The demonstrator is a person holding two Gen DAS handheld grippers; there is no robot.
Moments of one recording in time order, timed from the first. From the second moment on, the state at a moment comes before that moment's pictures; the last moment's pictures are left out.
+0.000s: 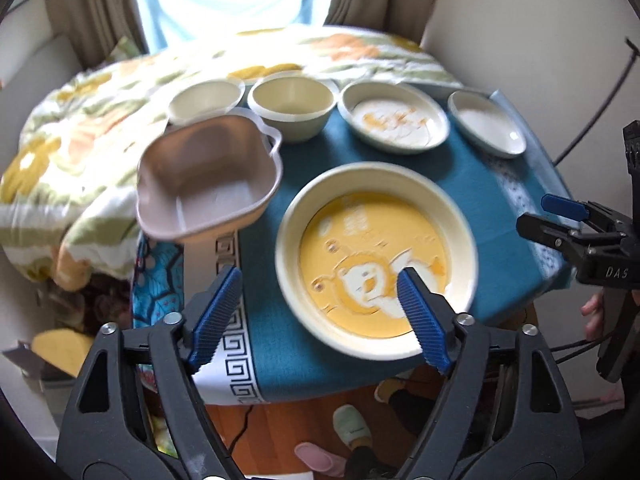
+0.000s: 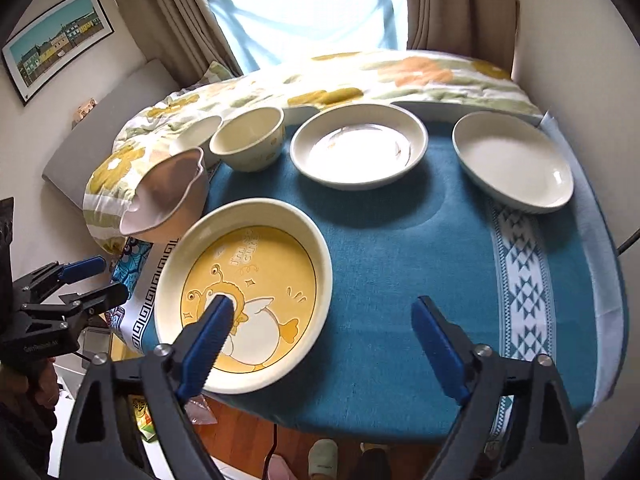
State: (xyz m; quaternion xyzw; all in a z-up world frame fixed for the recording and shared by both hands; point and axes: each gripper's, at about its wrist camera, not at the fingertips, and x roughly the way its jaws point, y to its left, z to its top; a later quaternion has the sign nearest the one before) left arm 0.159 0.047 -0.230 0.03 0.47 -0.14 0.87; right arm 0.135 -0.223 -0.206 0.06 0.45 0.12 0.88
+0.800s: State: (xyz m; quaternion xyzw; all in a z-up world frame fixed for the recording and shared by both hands) left arm 0.340 -0.185 -0.134 0.06 0.44 -0.38 0.81; right arm 0.162 -0.394 -0.140 0.15 0.40 -0.08 0.90
